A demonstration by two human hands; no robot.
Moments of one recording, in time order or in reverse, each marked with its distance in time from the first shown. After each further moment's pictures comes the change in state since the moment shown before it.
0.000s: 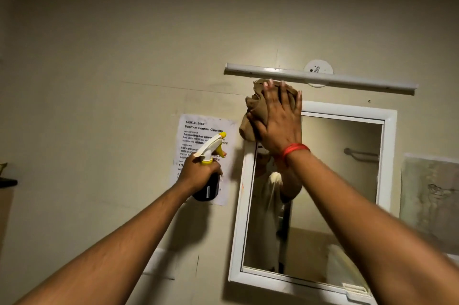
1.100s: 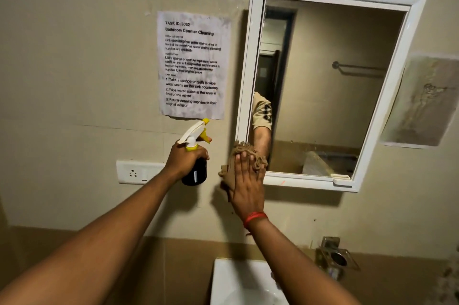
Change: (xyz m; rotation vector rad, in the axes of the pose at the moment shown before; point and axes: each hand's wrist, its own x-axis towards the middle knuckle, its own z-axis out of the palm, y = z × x) left_hand -0.091 -0.146 0.000 0.023 -0.203 -0.182; right_hand -0.381 -0.129 0.083 0.106 -0.556 0.128
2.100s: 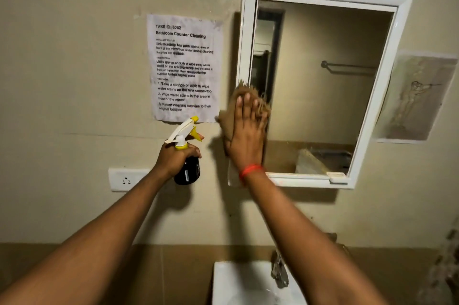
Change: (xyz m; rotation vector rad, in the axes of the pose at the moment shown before) left_hand 0.019 -0.007 -0.018 -0.074 -0.095 0.103; right_hand 0.116 -0.005 -0.081 0.021 0.276 0.145
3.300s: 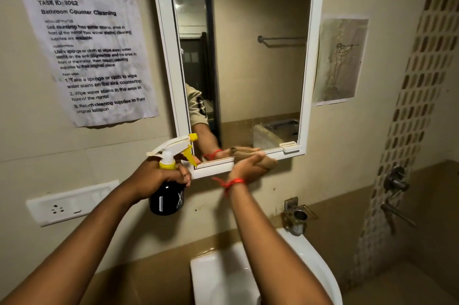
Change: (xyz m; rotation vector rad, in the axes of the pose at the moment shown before) left_hand -0.005 0.001 0.063 -0.122 -0.620 -0.049; right_hand -0.139 0.172 0.187 0.780 0.676 1.609
